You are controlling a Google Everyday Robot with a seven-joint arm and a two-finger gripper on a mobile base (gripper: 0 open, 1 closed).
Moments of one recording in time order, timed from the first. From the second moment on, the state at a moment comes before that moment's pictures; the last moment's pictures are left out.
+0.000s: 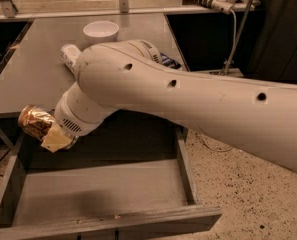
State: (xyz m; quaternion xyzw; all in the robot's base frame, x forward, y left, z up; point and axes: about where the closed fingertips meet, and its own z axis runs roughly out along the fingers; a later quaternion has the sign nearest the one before) arm 0.459 0.193 0.853 -0.57 0.73 0.19 0.31
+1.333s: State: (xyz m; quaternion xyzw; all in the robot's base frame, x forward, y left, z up) arm 0.531 0.273 0.899 -0.60 0.71 0.21 0.31
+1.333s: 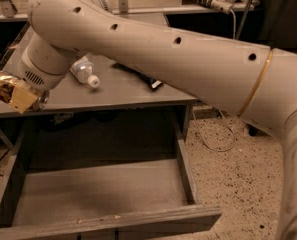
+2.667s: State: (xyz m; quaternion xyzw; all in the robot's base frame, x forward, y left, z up) arm 0.581 0.274 0.884 -0.57 0.74 0.22 0.28
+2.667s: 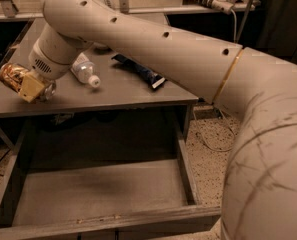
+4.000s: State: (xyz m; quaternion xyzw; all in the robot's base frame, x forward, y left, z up) arm 0.637 0.285 0.856 -0.56 0.76 0.22 0.23
